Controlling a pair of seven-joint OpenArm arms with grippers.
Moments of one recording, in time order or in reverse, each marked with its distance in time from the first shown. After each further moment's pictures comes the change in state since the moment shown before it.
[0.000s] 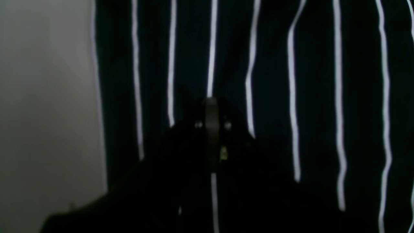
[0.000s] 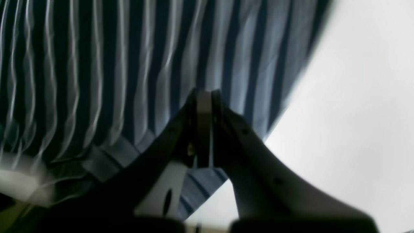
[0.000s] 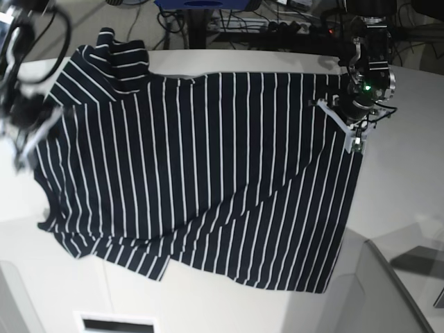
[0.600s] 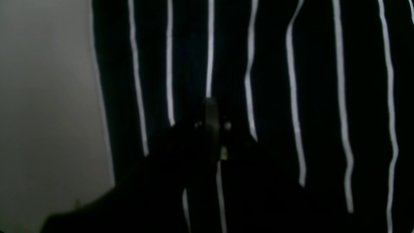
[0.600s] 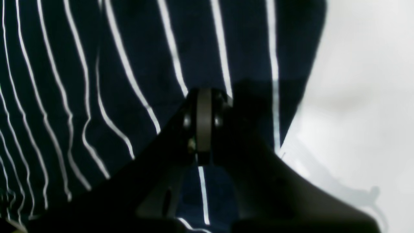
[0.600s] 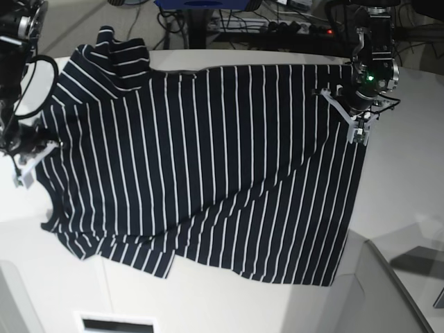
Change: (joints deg) left arm 2.5 -1.1 0.0 1.6 -0.2 0.0 0.3; right arm 14.1 7.6 -4.4 -37.5 1.7 -3.3 13.1
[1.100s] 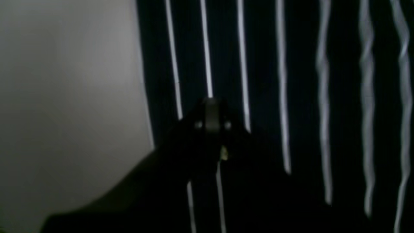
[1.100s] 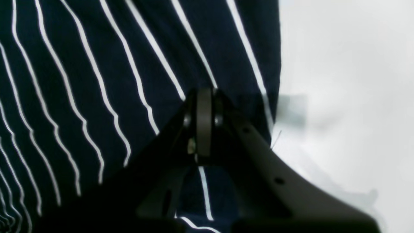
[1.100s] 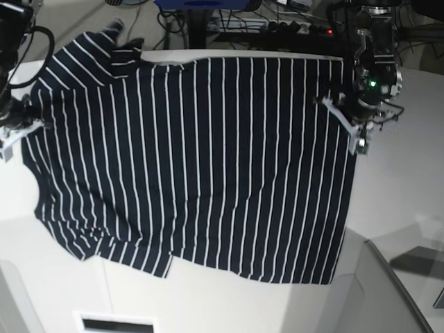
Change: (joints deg) left arm -1.2 0.2 0.0 6.2 0.8 0.0 2.1; right arm -10.1 -1.1 6.4 8.2 0.6 -5.0 1.9
